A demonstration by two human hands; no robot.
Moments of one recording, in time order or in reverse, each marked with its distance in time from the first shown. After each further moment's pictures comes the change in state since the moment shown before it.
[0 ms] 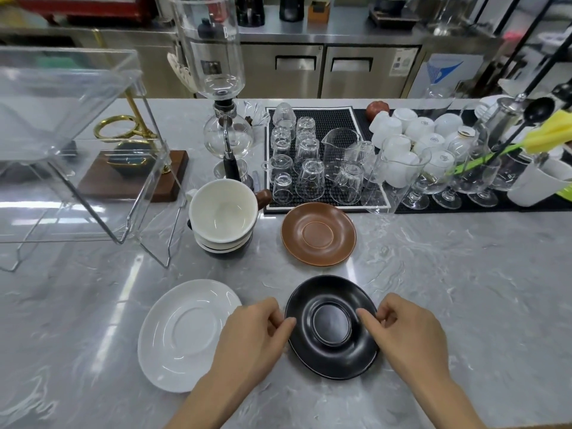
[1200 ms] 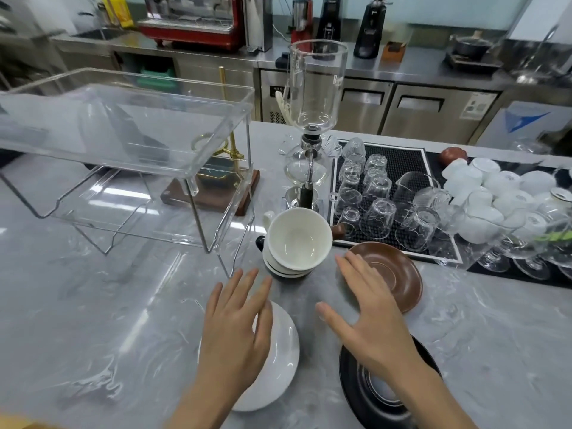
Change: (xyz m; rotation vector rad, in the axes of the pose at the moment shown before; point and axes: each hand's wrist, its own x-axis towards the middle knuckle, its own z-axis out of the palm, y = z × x) left_hand 0.000 -0.047 -0.070 0.199 0.443 0.041; right_hand 0.030 -0.147 0.017 0.179 -0.194 -0.681
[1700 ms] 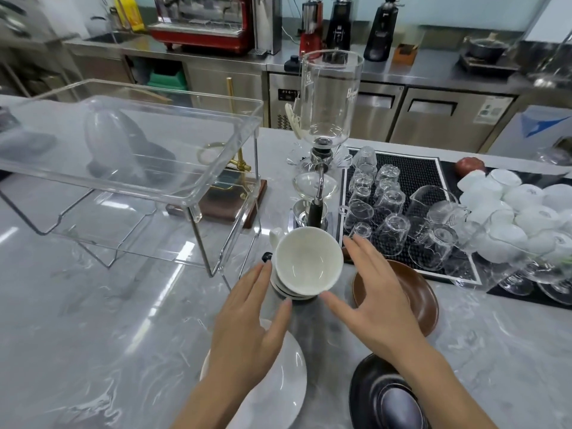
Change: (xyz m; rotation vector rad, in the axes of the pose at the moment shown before) left_hand 0.041 0.009 -0.004 -0.161 0.032 -0.051; right_hand 0.057 -0.002 -0.010 0.046 0.008 0.004
